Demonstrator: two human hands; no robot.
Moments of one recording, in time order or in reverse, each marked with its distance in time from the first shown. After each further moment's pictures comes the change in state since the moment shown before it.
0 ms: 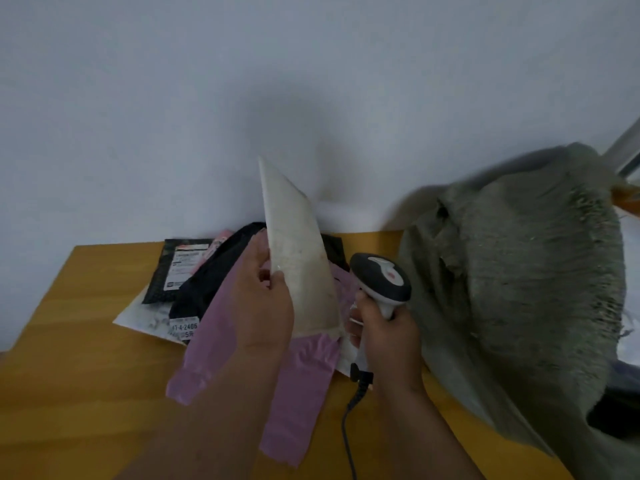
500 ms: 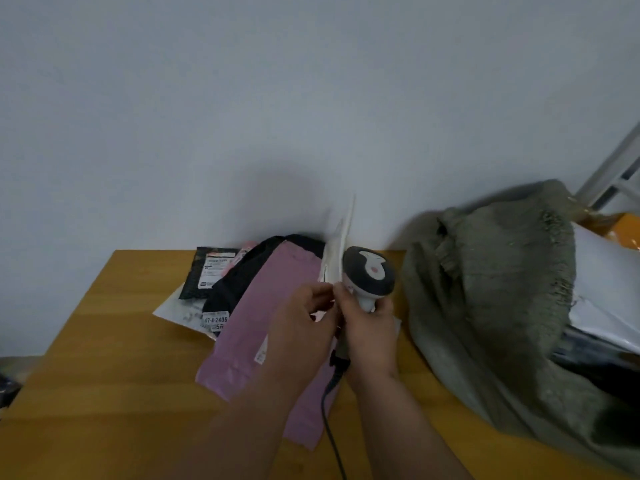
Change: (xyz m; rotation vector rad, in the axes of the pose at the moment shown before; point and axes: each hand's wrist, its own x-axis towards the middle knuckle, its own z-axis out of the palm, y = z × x) left_hand -0.066 0.008 -0.052 0.002 -0.374 0.034; right_hand -0.075 -0.036 0.038 0.179 -0.051 -0.003
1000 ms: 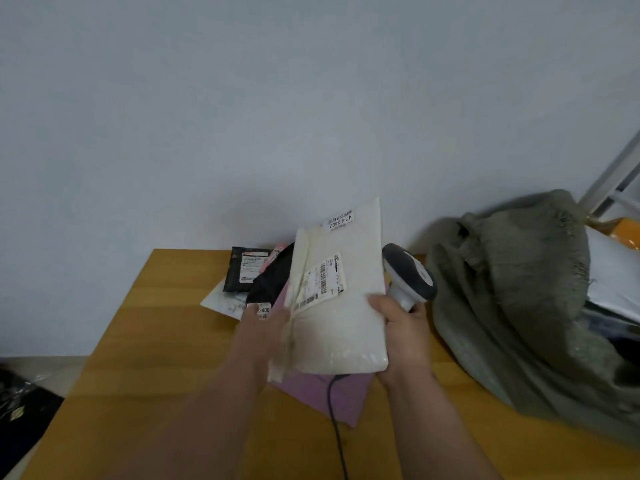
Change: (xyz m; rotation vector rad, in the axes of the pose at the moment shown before) left_hand -0.019 -0.044 -0.124 -0.123 0.120 -0.518; right_hand -0.061 0.005 0.015 0.240 -0.007 0.067
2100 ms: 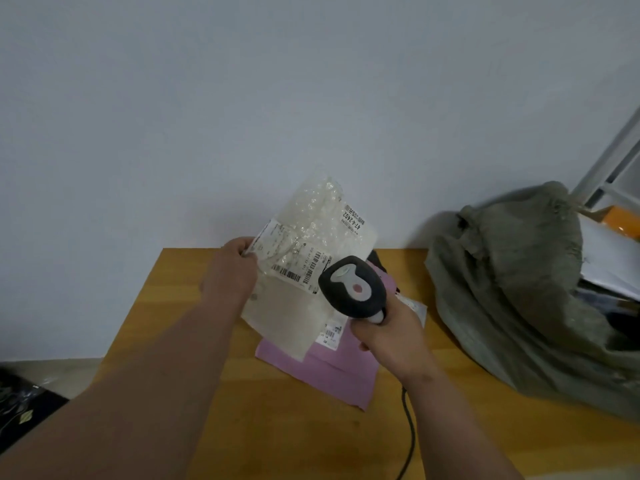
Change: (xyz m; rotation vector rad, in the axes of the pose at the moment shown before) left_hand 0.010 0.055 -0.059 0.260 0.201 0.427; right_hand -0.045 -0.004 -0.004 -0.914 -0.300 -0.278
